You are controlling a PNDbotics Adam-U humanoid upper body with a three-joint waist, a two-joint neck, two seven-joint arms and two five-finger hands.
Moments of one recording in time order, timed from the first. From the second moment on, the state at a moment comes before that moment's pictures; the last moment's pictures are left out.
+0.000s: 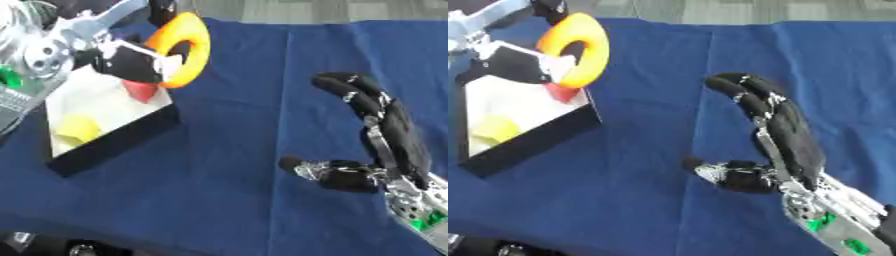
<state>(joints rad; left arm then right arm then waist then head) -0.84 0.81 -0.49 -1.99 -0.56 0.52 -0.42 -0.39 -0.70 0.67 -1.98 0.59 -0.02 -0.61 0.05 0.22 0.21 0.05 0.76</state>
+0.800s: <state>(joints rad) -0.72 0.88 -0.40 -1.97 -0.52 0.67 -0.34 -0.37 -0.70 0.66 -1.98 0.62 -0.03 -0.65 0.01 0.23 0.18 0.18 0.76</state>
